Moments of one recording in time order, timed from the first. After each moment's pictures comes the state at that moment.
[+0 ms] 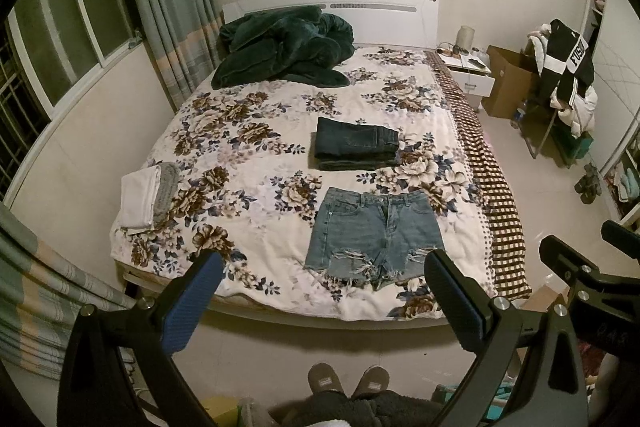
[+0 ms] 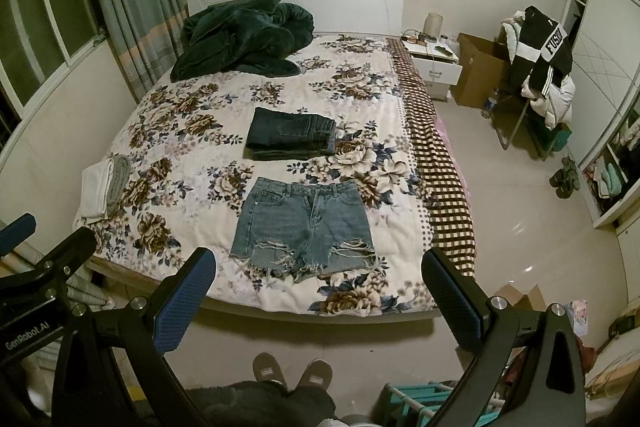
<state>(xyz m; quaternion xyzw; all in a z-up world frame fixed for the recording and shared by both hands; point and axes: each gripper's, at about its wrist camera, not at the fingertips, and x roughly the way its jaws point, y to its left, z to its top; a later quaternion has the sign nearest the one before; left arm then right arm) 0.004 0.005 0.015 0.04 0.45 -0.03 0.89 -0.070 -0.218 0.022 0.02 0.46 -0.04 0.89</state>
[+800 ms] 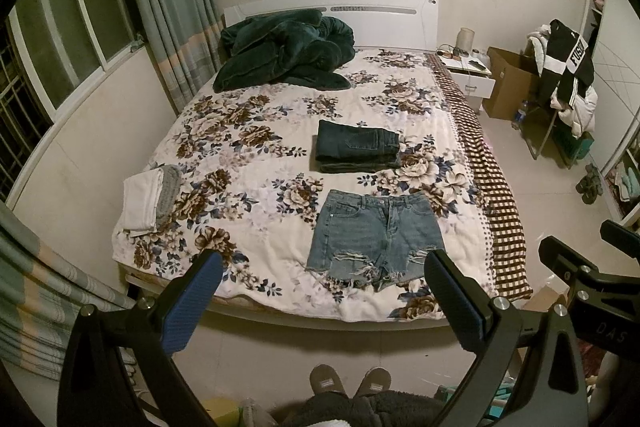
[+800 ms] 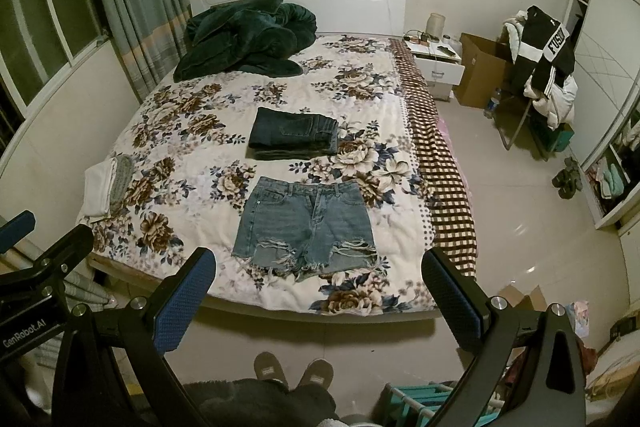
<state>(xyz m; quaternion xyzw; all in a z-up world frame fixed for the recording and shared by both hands) 0.003 0.005 0.018 0.04 0.44 -0.02 0.90 -0.070 -0.218 0.022 0.02 0.46 -0.04 0.89</state>
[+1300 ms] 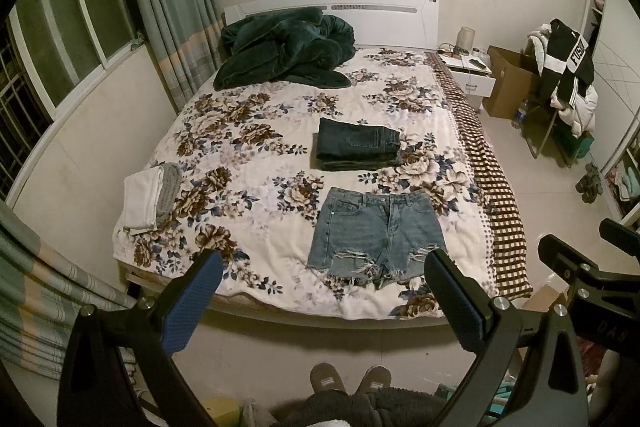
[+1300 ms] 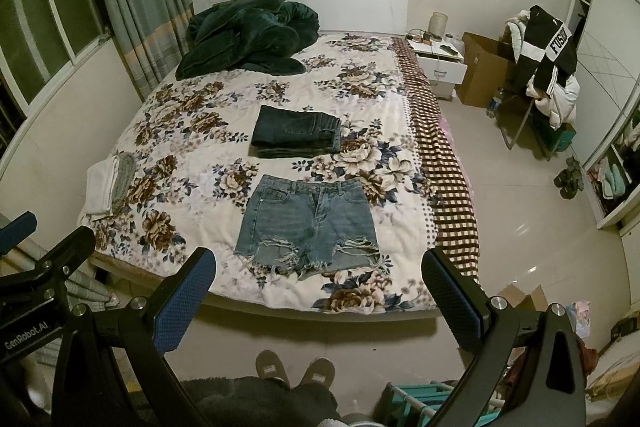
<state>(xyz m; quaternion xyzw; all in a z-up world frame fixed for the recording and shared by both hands) 0.001 0.004 0.016 0.05 0.44 -0.02 0.90 -0.074 -0.202 0.023 0.02 0.46 -0.04 0.89</state>
